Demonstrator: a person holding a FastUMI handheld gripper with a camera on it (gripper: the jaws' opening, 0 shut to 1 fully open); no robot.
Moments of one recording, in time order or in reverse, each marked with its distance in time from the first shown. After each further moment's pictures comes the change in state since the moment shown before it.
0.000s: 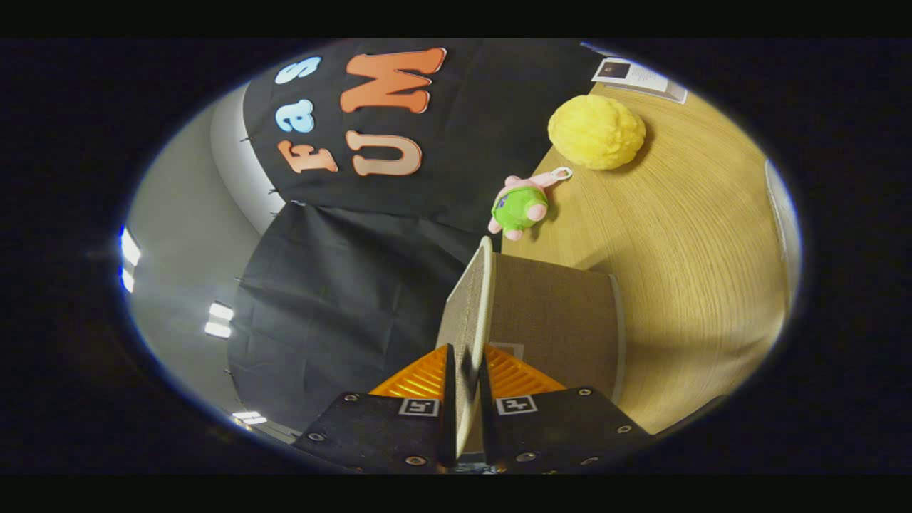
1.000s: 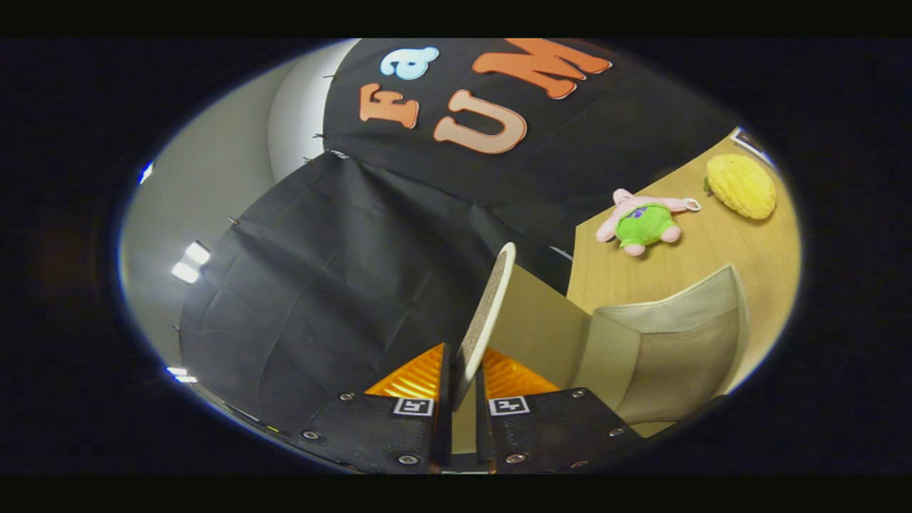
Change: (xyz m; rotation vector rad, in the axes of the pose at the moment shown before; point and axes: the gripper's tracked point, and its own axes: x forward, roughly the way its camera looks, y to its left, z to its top) arm 0.132 0.208 -0.048 -0.293 -0.017 -0.029
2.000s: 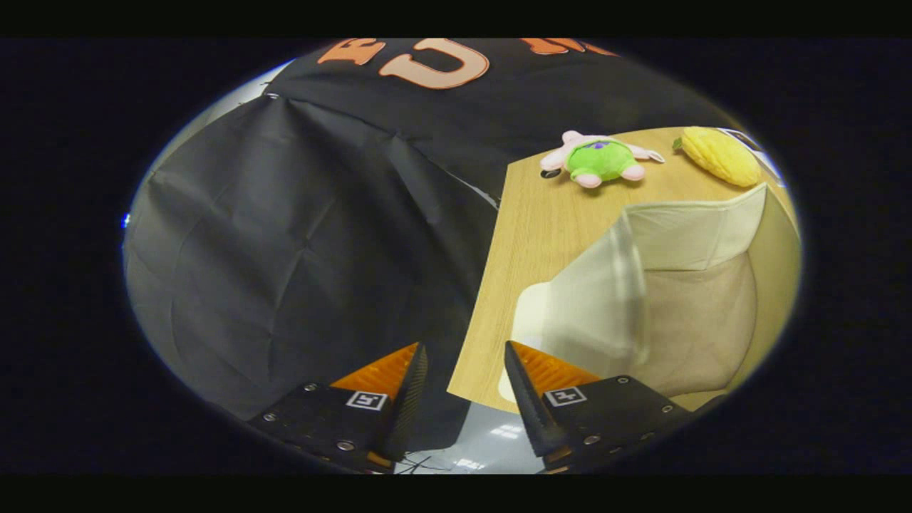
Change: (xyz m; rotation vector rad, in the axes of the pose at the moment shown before) arm 0.047 -0.073 -0.088 -0.055 0.254 -0.376
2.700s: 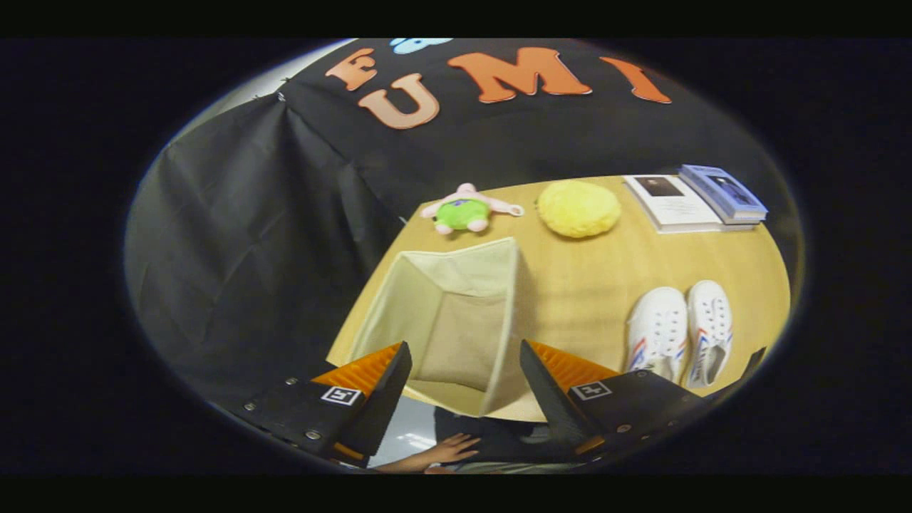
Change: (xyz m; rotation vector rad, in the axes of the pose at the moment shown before) arm -0.202 -0.217 0.017 -0.139 -0.114 -0.316
